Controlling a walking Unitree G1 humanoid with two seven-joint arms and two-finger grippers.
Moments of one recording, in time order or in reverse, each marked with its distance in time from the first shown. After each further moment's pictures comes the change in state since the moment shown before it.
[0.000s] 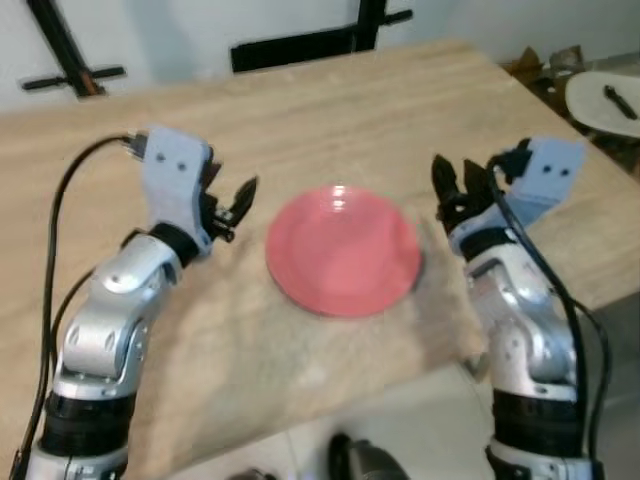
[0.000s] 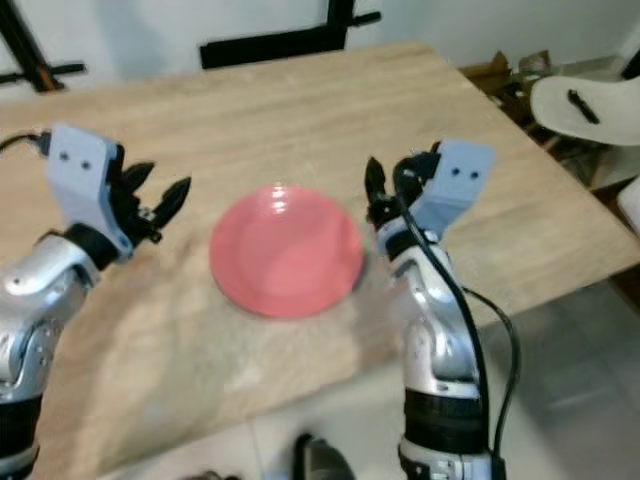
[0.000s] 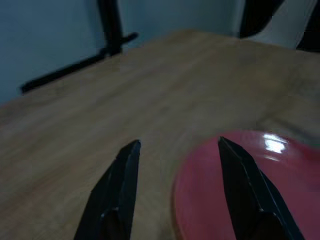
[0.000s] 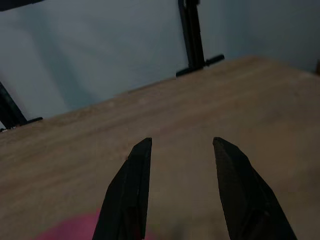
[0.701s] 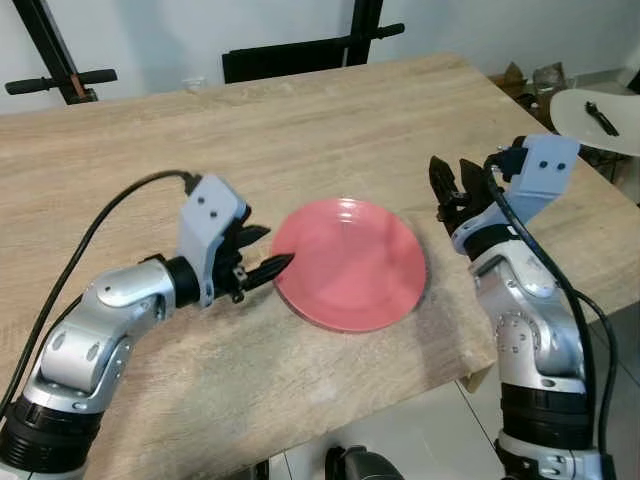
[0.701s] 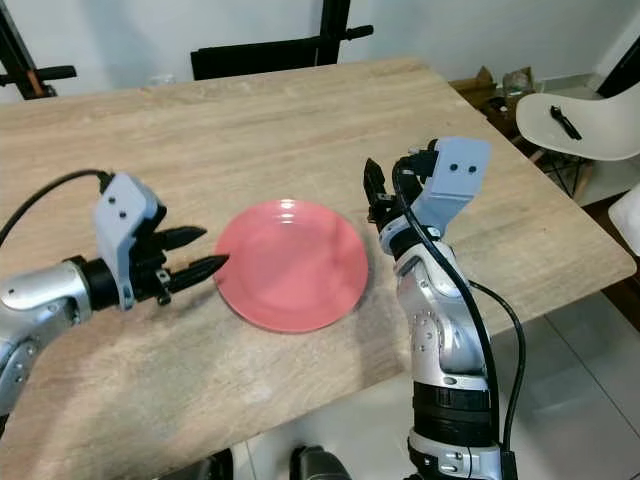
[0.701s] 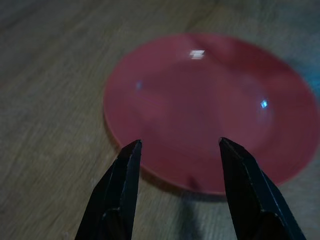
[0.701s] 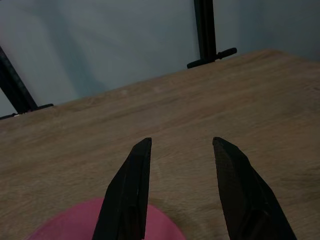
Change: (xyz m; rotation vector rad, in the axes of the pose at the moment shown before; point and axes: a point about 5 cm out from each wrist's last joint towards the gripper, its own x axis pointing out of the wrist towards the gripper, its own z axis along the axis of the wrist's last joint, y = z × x) left arm -0.009 -0.013 -0.054 0.042 0.244 -0.328; right arm 0.001 -0.003 -0.006 -0.012 0.053 0.044
